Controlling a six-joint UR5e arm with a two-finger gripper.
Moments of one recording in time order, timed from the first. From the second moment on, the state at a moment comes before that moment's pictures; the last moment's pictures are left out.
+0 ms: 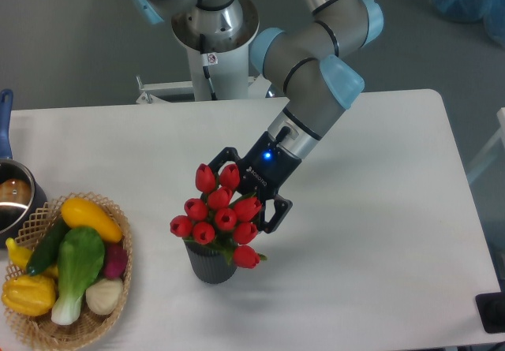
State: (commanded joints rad) arm 2.59 -1.88 -1.83 -0.83 0.59 1.27
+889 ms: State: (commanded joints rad) arm 2.59 -1.90 -1.83 -0.83 0.54 1.28
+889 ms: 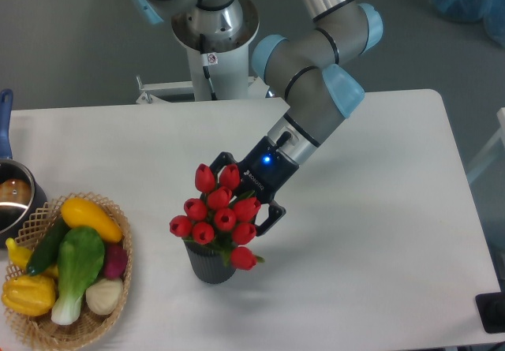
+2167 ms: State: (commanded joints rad) arm 2.63 -1.88 -1.84 -0.83 0.37 1.29
